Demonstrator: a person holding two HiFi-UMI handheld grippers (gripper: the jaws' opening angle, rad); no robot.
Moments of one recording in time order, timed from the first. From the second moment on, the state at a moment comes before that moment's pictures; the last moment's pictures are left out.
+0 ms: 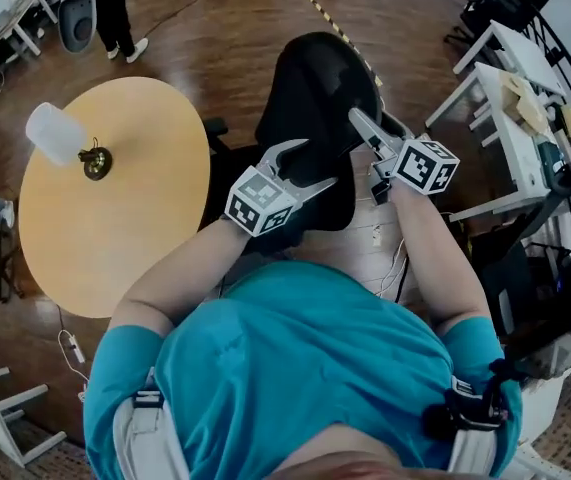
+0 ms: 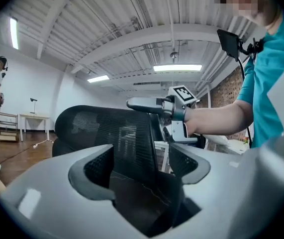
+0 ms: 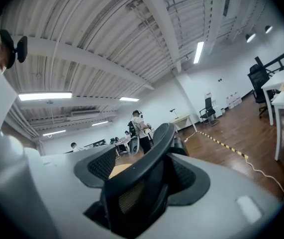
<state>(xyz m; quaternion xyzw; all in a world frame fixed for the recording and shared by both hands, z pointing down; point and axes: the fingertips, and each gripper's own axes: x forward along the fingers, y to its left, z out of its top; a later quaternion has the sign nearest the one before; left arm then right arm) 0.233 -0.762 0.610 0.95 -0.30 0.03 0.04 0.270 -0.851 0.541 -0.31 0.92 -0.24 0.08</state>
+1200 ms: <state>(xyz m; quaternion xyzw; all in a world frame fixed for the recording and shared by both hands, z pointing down) 0.380 -0.853 0.625 0.95 -0.29 0.08 0.06 0.393 -0.920 0.538 -0.31 0.89 -0.30 0.16</state>
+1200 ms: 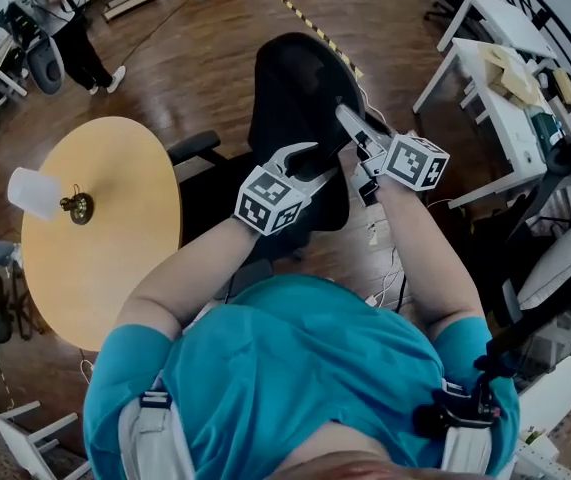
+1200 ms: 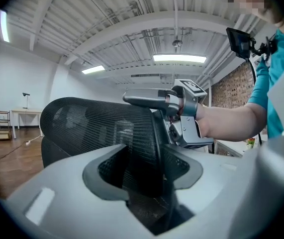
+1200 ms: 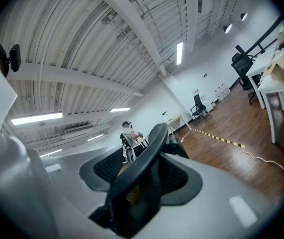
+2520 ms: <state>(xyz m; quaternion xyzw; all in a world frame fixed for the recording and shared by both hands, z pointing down) 0.676 -0.877 0.623 0.97 -0.16 0.14 0.11 0.700 -0.951 0.531 -0.39 0.83 -0.30 0.25</state>
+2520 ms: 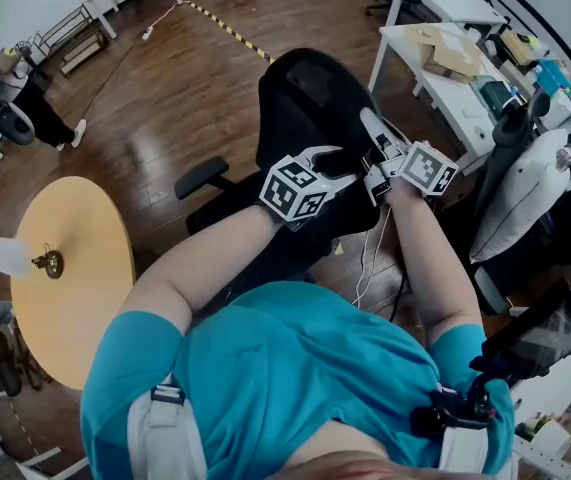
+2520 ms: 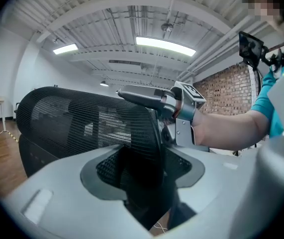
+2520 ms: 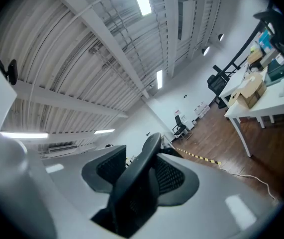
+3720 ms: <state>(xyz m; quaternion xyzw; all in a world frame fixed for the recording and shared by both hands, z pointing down) 0.822 -0.894 0.634 0.97 -0.12 0.19 0.11 0.890 -0.966 0.543 -0.55 0.80 -0.21 0.15</state>
